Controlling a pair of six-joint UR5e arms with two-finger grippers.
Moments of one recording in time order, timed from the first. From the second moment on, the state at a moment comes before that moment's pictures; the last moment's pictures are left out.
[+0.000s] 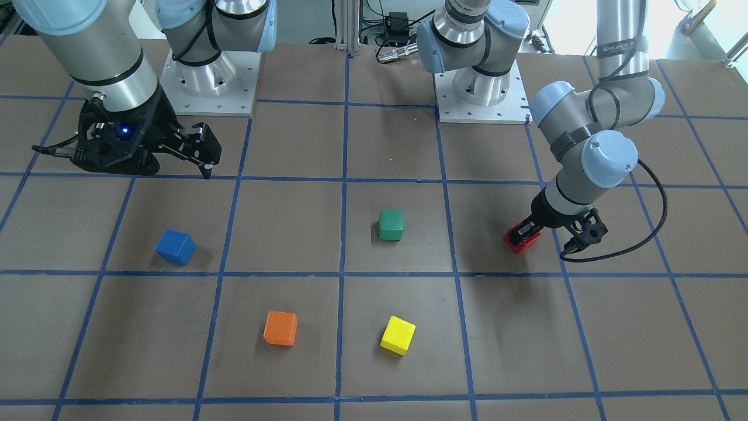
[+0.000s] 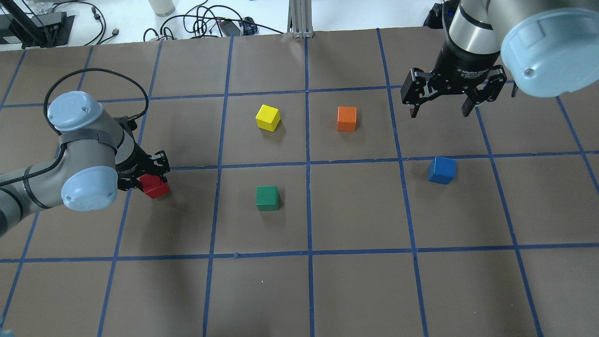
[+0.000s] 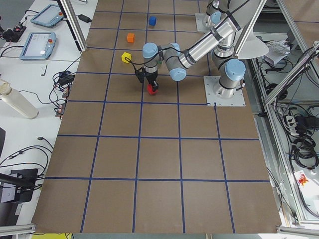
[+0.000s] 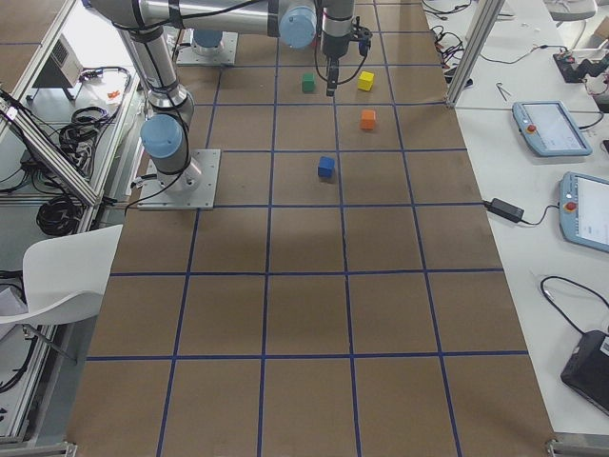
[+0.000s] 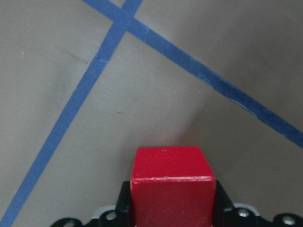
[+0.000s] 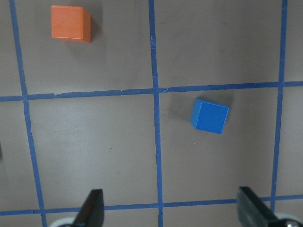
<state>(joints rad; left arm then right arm) -1.31 -1.77 -2.08 -0.83 1.61 -0.14 1.57 -1.52 1.61 -1.63 -1.59 0.04</state>
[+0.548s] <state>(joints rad) -1.67 -1.82 -1.73 -1.15 1.54 -0.21 1.56 -1.52 1.60 -1.64 -1.59 0.03</state>
